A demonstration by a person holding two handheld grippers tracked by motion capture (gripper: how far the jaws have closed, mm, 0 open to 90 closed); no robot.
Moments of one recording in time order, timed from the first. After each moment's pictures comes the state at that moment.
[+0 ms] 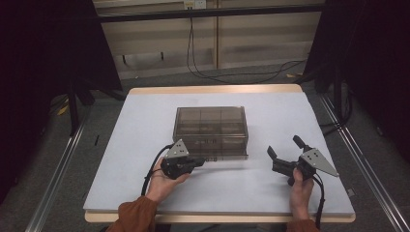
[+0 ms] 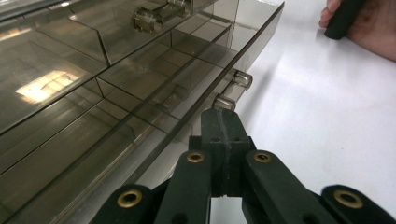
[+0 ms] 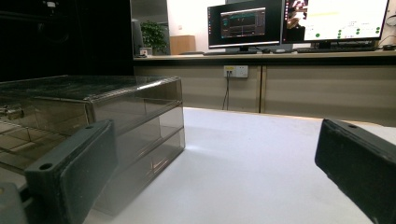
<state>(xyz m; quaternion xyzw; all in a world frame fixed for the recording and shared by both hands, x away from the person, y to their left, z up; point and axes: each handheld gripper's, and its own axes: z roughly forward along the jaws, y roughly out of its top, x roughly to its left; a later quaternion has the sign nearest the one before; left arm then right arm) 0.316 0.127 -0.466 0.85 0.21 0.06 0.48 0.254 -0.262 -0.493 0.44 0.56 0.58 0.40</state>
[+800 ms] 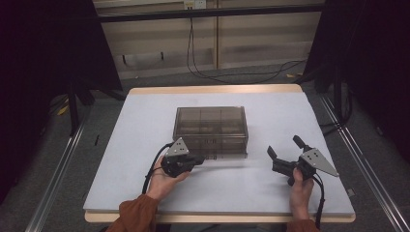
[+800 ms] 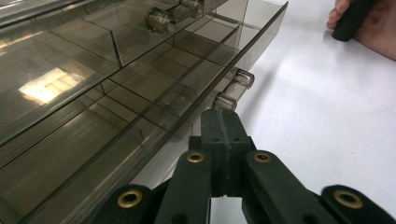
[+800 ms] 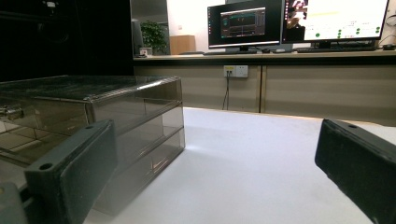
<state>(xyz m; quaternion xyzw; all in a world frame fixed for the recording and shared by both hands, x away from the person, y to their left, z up) 0.322 0.127 -0.467 0.85 0.21 0.07 0.48 0.254 -0.262 -0.493 0.44 0.56 0.58 0.40</state>
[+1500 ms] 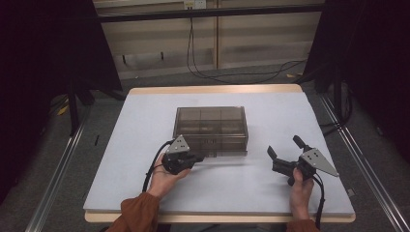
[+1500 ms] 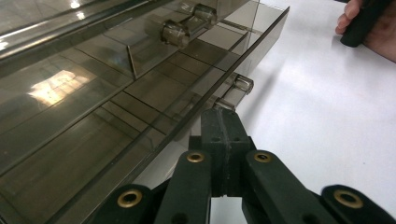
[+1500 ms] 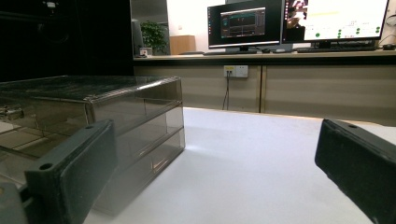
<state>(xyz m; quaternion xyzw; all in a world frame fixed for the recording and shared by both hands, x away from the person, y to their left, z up) 0.329 0.124 -0.465 0.85 0.22 0.07 0.48 0.255 -0.262 -0.493 0.44 0.55 0.58 0.40</state>
